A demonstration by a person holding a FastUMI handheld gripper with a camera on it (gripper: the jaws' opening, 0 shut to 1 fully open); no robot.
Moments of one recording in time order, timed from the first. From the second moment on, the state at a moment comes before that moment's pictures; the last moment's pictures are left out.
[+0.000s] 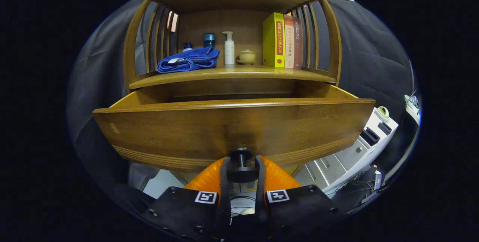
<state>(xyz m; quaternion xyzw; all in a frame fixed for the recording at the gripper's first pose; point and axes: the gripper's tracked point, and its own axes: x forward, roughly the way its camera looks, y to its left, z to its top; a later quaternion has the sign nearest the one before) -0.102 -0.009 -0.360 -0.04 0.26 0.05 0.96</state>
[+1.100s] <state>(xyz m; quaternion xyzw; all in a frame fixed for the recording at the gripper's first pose) -0.163 -0.026 -0.350 -0.04 0.28 0.03 0.96</state>
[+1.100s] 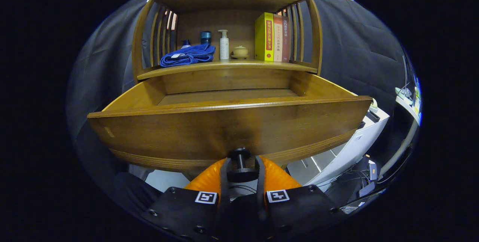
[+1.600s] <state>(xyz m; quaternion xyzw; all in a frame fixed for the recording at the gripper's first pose) -0.156 -0.031 -0.309 -0.03 0.22 0.03 0.97</state>
